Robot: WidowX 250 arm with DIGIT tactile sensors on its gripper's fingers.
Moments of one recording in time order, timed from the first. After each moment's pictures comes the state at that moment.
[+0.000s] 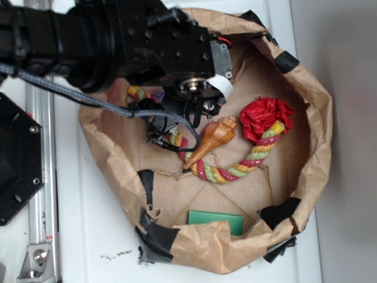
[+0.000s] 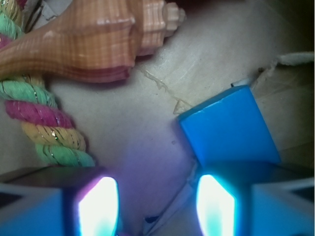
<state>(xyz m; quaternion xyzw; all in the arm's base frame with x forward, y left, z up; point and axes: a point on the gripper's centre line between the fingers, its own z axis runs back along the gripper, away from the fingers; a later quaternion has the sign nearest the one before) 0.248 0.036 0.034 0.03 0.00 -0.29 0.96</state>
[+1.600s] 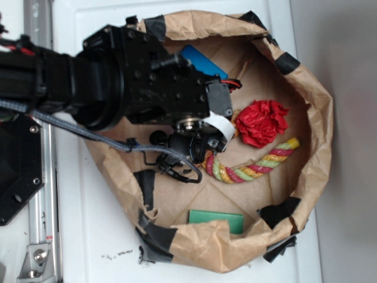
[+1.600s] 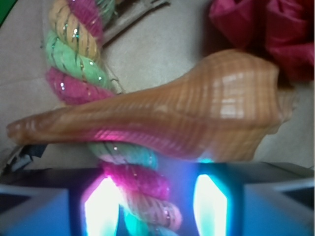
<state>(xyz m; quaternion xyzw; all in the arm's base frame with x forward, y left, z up) 0.255 -0.005 0.007 0.01 -0.04 -0.34 0.94</state>
